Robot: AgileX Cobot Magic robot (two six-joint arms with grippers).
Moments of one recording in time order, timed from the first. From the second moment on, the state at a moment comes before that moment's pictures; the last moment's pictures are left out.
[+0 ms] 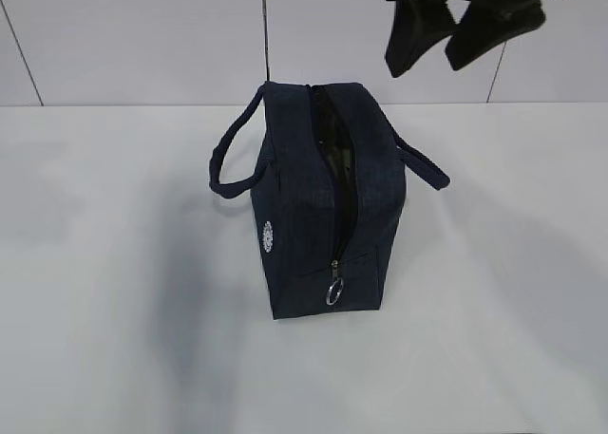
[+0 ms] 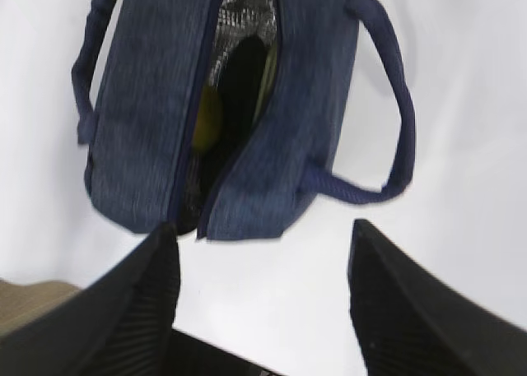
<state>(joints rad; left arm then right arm) -0.01 1.35 -1.12 -0.42 1.22 0.25 0.45 1.68 -1.76 0.08 1.25 0.08</state>
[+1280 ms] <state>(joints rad) -0.01 0.89 -1.12 -0.49 1.25 0.19 0.45 0.84 -0.39 0.20 0.08 -0.14</state>
